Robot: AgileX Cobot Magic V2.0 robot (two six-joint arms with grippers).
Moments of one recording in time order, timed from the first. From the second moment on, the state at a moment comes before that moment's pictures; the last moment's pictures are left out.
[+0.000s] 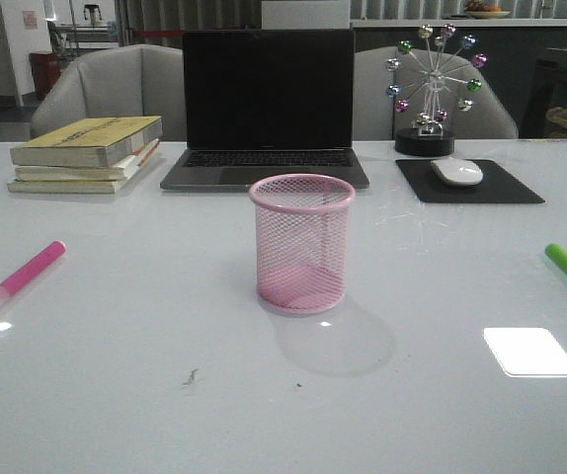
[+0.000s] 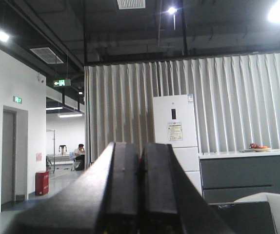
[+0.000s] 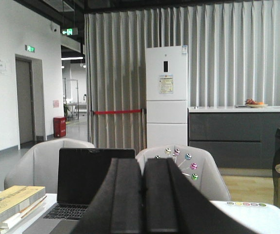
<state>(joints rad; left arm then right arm) -0.05 0.21 -0.54 0.03 -0.11 0.01 0.09 0.13 -0.45 0.06 0.06 0.03</state>
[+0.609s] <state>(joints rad) -0.05 0.73 -0.69 0.03 0.21 0.01 0.09 0.71 -0.62 0.06 0.24 0.03</state>
